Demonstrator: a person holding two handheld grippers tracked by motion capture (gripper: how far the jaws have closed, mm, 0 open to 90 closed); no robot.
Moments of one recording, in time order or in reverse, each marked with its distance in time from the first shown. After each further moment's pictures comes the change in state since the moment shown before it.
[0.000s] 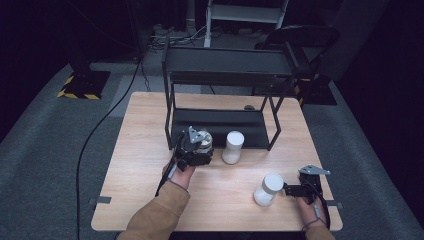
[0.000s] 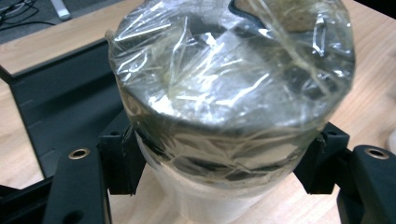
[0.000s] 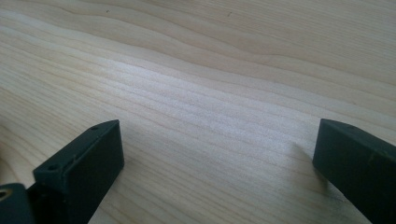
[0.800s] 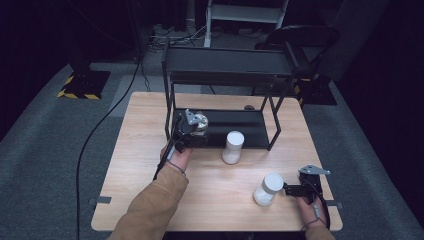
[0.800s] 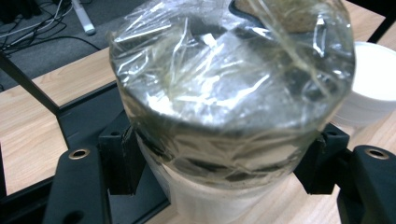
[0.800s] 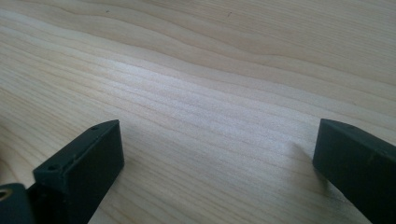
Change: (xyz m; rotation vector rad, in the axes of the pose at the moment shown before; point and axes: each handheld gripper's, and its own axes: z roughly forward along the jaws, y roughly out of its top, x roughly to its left) left arm 0.025 0.028 0.017 -0.024 0.061 0.005; right arm 0.000 0.000 0.000 0.000 0.000 0.001
